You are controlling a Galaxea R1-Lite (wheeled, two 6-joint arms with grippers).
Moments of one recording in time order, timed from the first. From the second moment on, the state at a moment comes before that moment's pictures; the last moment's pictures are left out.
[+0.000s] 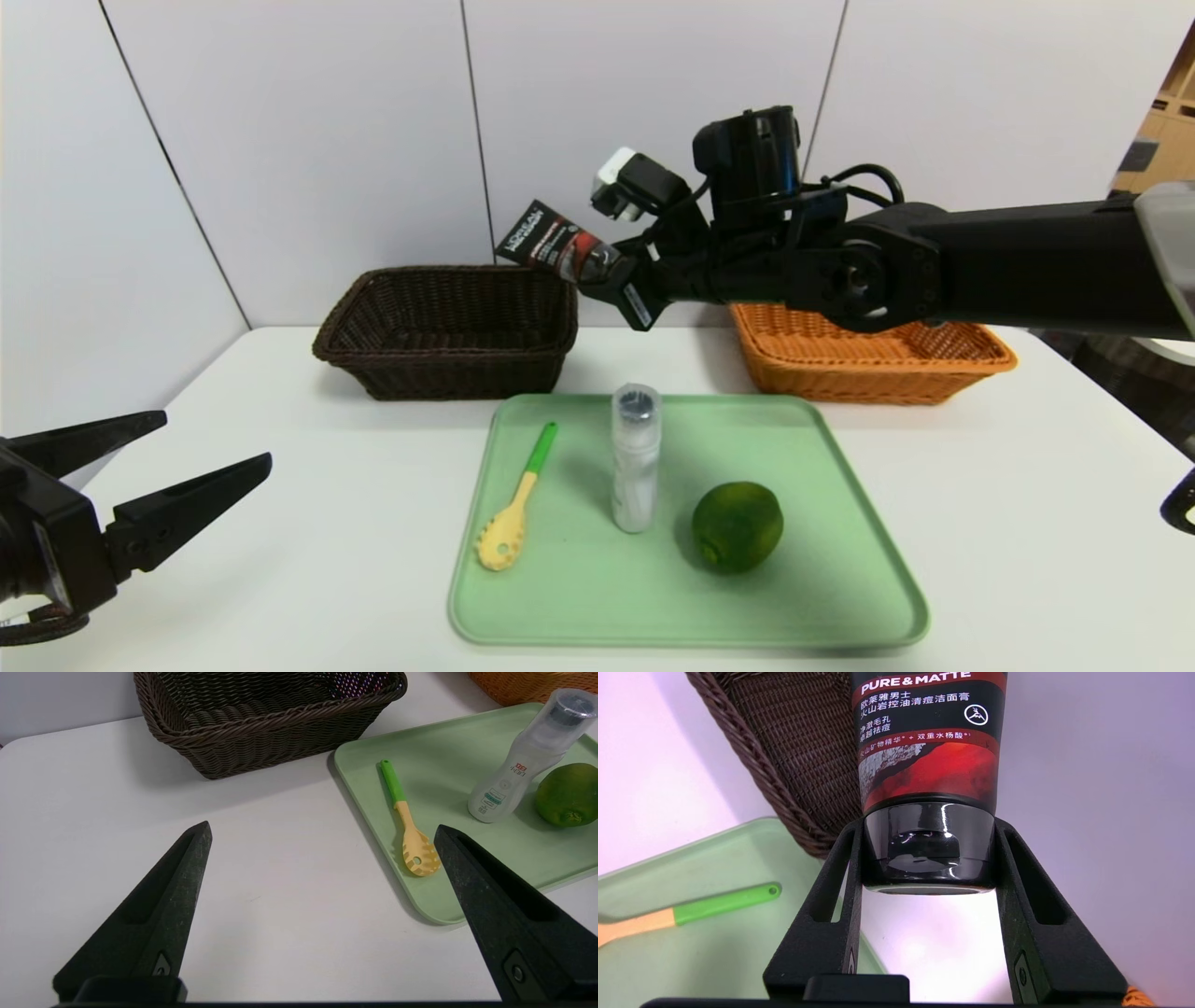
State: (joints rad) left arm -0.17 0.91 -0.54 -0.14 -0.19 0.01; right arm 0.60 2.10 -1.77 -0.03 0.14 -0.49
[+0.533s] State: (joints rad) left arm -0.17 0.90 -0.54 -0.14 -0.19 0.01; right arm 0.63 2.22 -1.93 -0.01 0.14 -0.49
